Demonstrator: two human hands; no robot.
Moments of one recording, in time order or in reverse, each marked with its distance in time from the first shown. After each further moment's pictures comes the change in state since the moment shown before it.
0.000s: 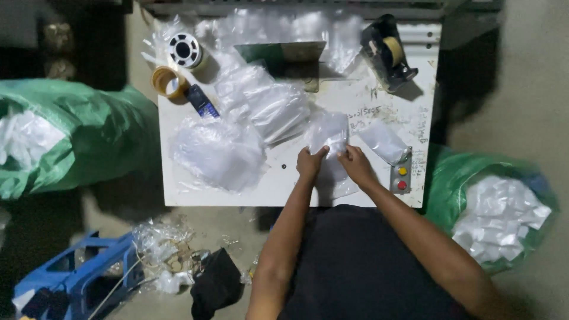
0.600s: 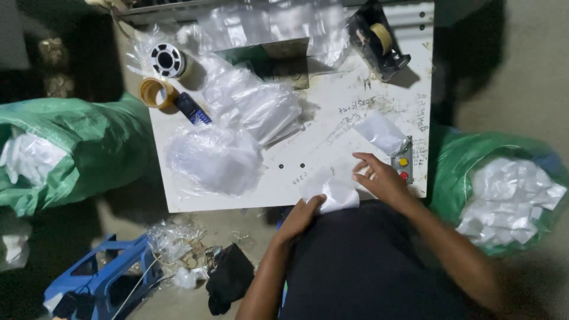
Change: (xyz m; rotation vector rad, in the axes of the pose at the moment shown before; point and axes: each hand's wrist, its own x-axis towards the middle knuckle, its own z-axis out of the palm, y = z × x) left_hand -0.192 0.095 -0.103 0.065 -0.525 -0.143; right_hand -0.073 -0.013 -0.081 0.101 -0.372 0.032
